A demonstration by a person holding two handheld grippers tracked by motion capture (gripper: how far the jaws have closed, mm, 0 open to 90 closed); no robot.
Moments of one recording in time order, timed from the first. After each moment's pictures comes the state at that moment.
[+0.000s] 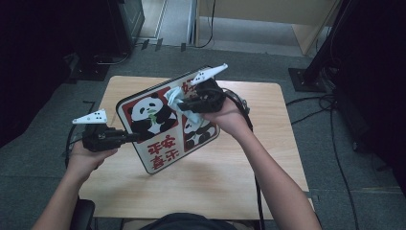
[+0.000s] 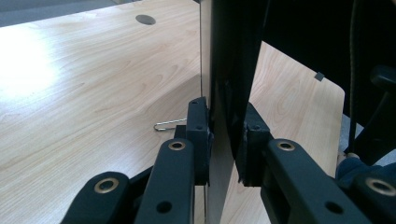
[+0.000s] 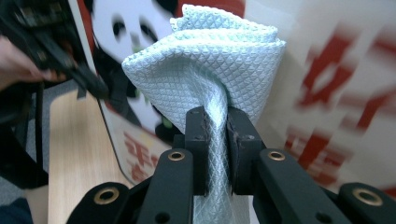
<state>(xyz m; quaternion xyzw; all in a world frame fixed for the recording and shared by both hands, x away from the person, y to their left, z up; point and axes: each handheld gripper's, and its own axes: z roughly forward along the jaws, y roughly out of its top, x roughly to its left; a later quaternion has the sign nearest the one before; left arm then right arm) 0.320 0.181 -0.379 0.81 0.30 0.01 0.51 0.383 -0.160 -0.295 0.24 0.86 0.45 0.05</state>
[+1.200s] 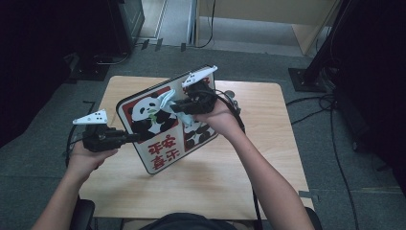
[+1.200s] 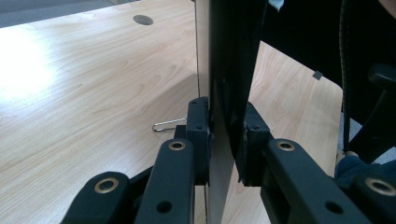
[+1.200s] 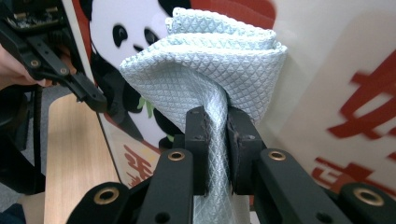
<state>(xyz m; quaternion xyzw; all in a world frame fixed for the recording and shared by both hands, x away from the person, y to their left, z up) 0.321 0.181 -0.380 0.81 0.29 0.01 0.51 0.387 -0.141 -0.310 0.24 0.86 0.44 0.04</state>
